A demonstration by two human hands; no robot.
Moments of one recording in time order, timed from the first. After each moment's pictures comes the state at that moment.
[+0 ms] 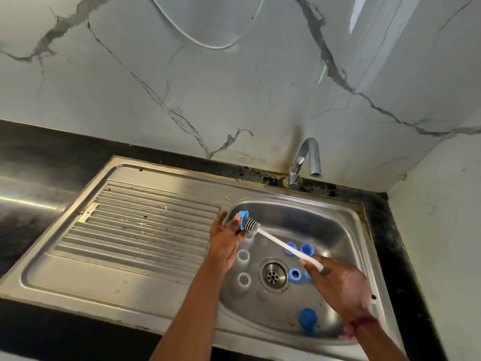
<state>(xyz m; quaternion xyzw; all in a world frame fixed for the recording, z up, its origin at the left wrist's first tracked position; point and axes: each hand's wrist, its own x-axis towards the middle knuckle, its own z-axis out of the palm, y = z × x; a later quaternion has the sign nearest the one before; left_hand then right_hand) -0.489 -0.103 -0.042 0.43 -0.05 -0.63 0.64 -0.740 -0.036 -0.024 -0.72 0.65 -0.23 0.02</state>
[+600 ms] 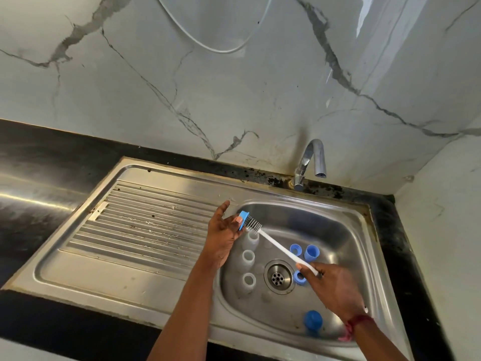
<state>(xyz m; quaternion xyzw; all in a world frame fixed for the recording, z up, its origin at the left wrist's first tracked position) -0.467 -0.091 -0.033 0.46 -0.23 -0.60 0.62 -0.733 -0.038 -0.034 -0.68 0.67 -0.18 0.23</state>
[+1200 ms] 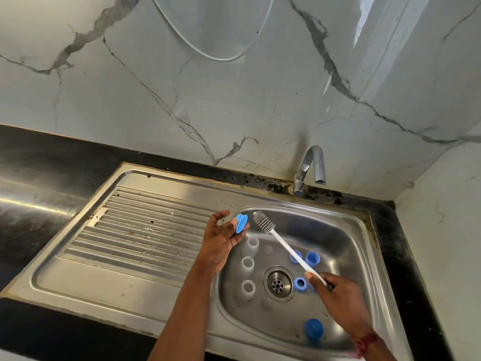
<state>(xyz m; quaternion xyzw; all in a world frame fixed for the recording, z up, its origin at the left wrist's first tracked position) -0.459 -0.096 -0.039 0.39 -0.18 -0.64 0.63 -0.739 -0.028 -0.030 -0.62 0.68 -0.26 0.28</state>
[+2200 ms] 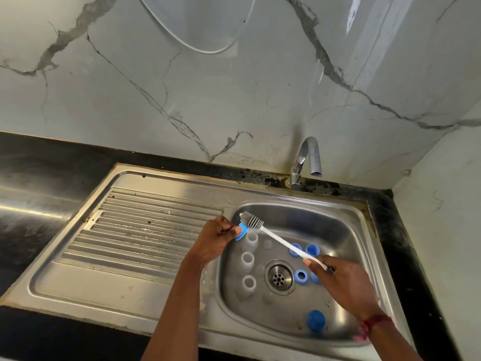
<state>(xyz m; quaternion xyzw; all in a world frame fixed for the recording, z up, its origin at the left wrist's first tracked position) -0.431 -0.106 -0.053 0.57 -0.60 -0.41 0.38 -0.747 -0.039 -0.016 -0.71 0.65 -0.22 0.19</state>
